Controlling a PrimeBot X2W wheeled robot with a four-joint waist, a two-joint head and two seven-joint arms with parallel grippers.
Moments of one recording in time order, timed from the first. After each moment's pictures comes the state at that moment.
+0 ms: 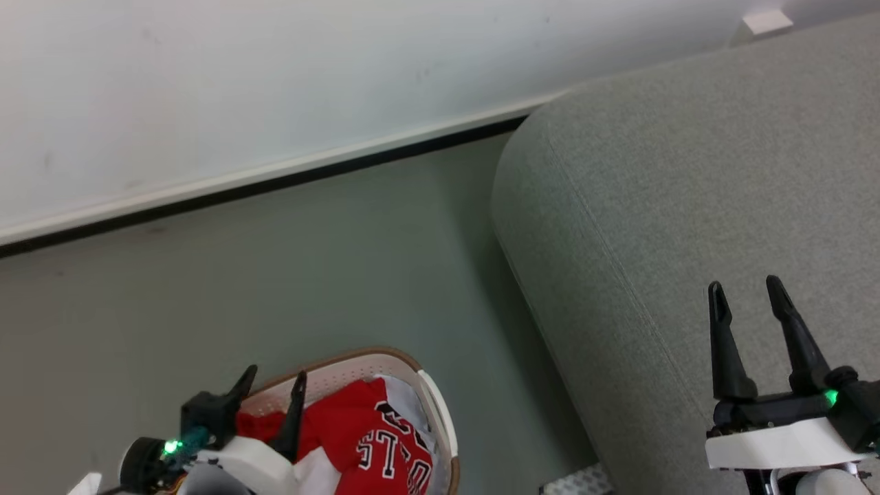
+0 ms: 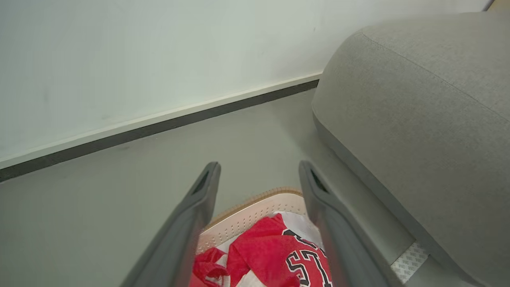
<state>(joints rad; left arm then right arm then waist) -0.22 0.12 -0.07 0.47 -0.04 -0.11 -0.20 -0.16 -0.06 0.04 0.10 0.24 0.13 -0.26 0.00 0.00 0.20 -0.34</state>
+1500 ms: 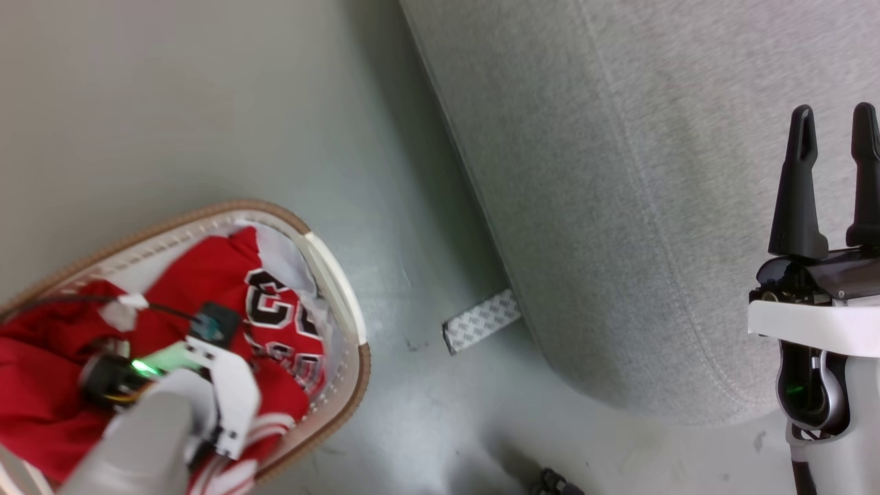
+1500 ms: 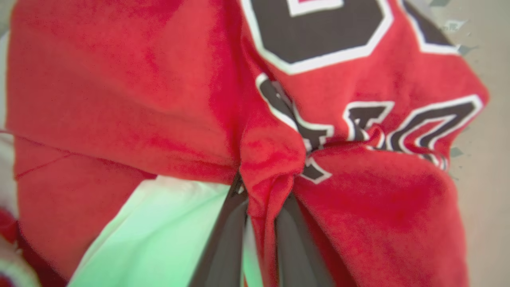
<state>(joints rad) -0.75 0.35 -0.73 1.09 -0.36 -0.13 0.10 -0.45 -0.05 0.01 0.00 0.42 0.13 -0.26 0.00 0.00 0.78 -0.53</state>
